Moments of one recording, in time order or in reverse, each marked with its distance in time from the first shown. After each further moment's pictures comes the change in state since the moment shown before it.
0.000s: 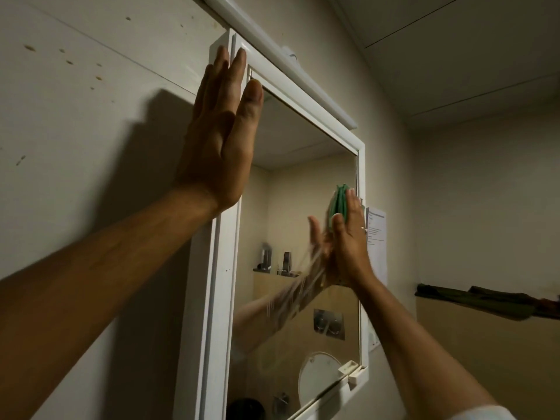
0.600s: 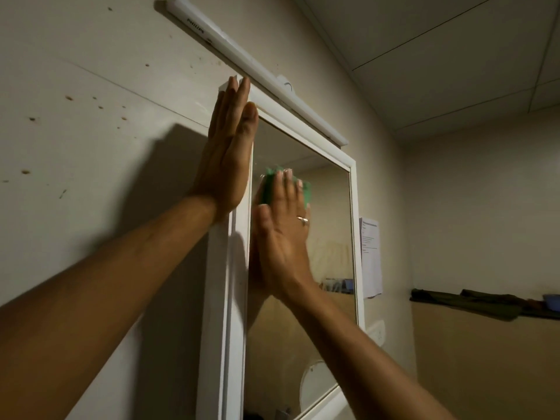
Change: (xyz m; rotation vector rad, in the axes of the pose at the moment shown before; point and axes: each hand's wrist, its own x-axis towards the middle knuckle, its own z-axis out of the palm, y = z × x) left_hand 0.021 0.008 -0.012 -0.108 -0.098 -0.067; right_hand -0.044 -0.157 0.050 -0.020 -0.078 -0.222
